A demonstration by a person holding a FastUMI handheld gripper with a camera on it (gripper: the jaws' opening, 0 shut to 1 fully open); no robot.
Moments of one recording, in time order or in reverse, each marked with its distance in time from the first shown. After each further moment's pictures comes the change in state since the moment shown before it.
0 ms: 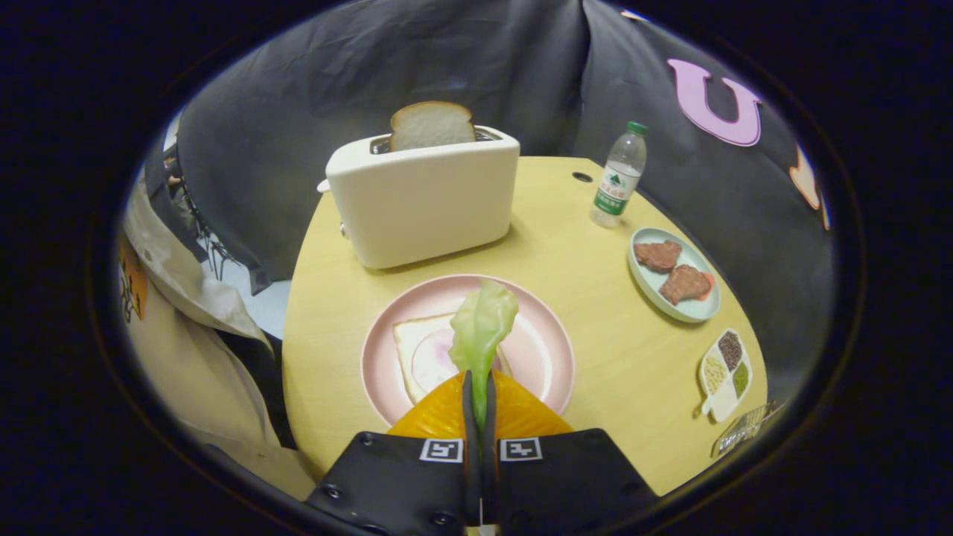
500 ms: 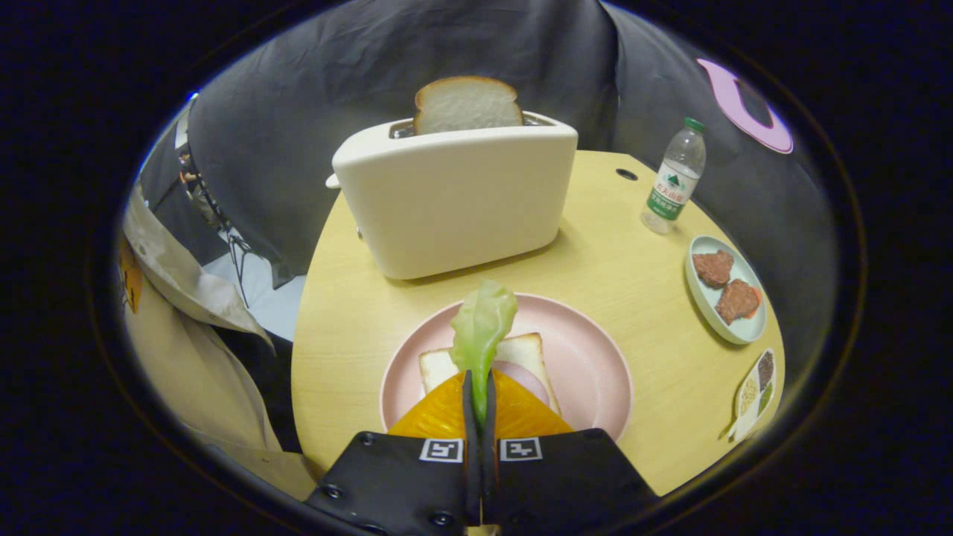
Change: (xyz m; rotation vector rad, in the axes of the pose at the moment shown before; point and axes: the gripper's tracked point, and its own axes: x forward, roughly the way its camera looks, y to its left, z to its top) arm 0.044 0.032 0.007 -0.015 0.045 0.106
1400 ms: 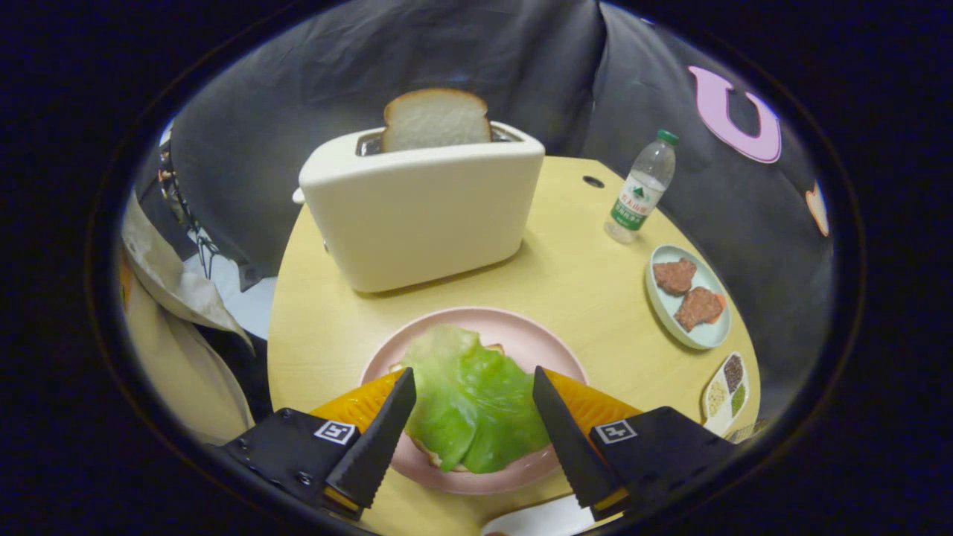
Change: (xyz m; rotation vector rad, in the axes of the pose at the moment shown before) arm -0.030 -0.025 0.039 0.012 -0.049 -0.186
